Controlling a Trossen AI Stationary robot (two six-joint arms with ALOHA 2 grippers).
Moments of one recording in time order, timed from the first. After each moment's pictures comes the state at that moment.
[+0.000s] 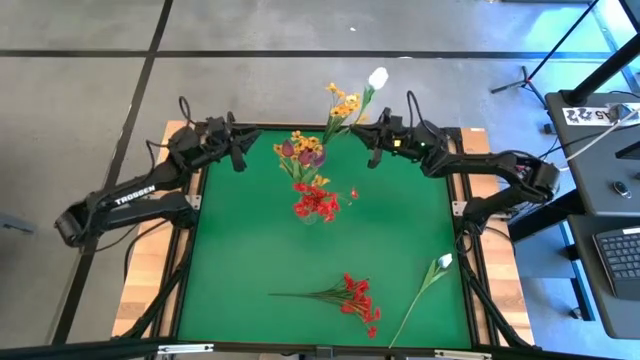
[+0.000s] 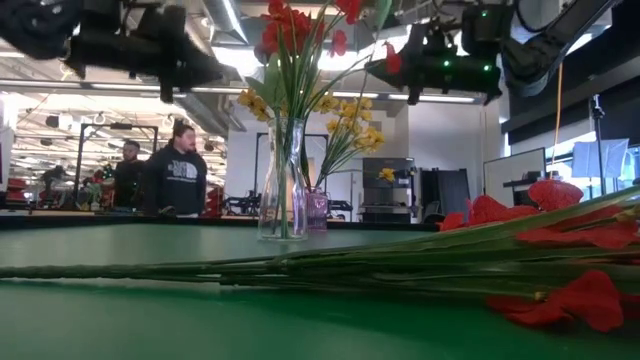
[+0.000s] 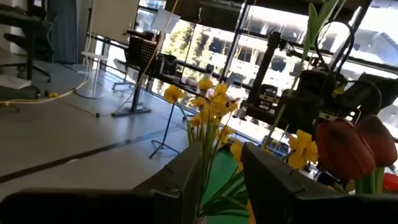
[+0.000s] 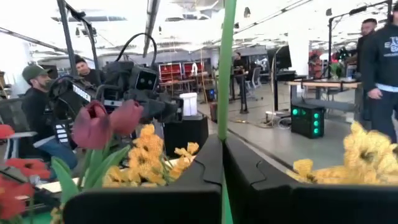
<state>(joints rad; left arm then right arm) 0.76 0.75 0.35 0.47 0.20 -0.30 -0.54 1.43 0.66 1.01 -0.30 0.13</state>
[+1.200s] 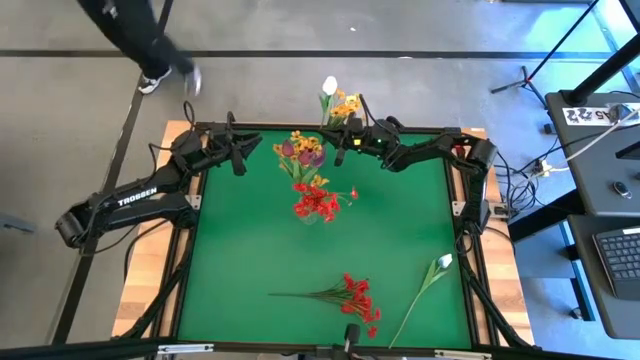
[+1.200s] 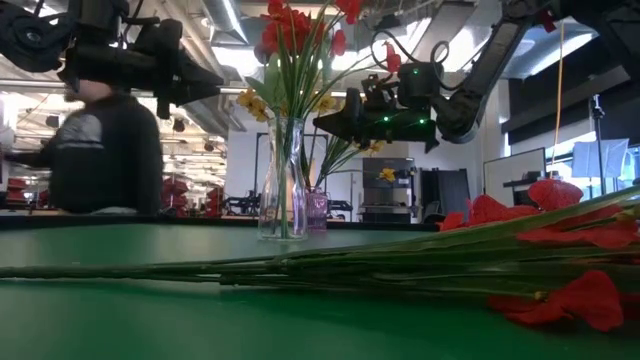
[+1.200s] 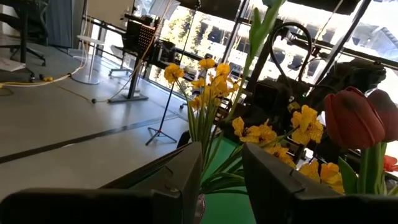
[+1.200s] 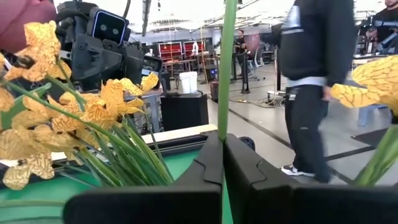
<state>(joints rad) 0.77 0.75 0.30 0.48 0.23 -0.33 -0.54 1.95 0.94 1.16 -0.31 0.10</state>
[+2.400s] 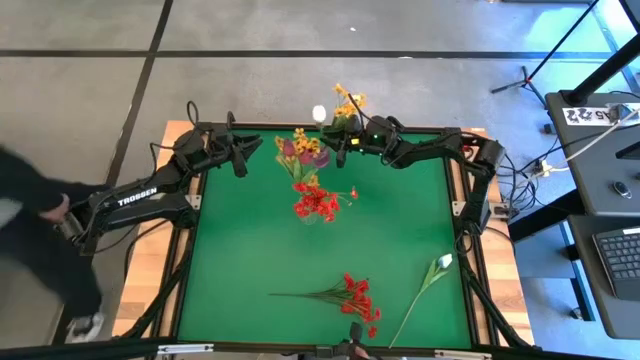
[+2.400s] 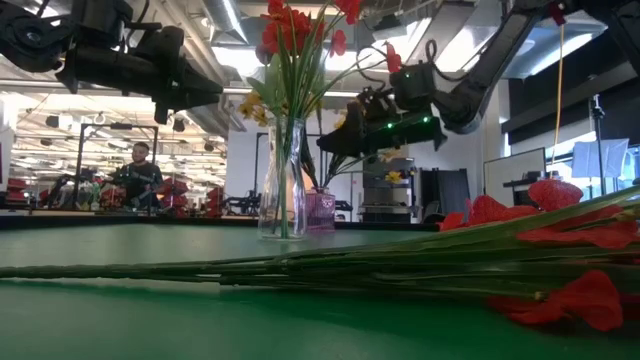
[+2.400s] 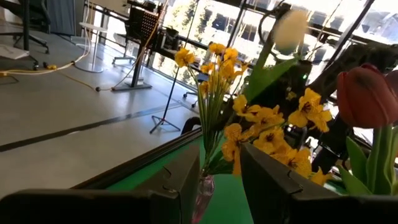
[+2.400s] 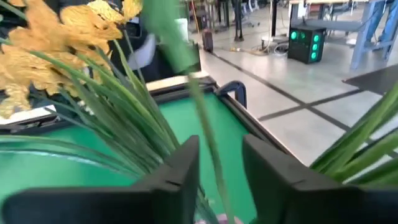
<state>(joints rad) 0.77 0.75 0.30 0.42 0.22 -0.31 -0.56 1.88 0.94 0.84 -0.31 0.07</state>
